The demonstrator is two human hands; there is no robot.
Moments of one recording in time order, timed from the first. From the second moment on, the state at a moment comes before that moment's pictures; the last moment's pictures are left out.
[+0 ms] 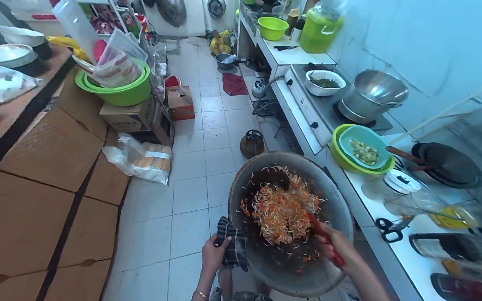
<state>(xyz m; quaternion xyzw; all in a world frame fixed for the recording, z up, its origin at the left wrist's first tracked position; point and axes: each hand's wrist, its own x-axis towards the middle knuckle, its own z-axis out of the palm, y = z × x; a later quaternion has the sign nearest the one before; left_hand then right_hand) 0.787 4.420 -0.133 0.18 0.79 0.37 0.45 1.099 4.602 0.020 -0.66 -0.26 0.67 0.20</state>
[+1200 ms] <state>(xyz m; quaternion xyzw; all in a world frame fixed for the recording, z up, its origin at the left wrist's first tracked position) 0.787 4.422 -0.130 0.21 0.81 0.34 0.44 1.186 4.654 0.043 -0.59 -0.62 0.32 -0.40</state>
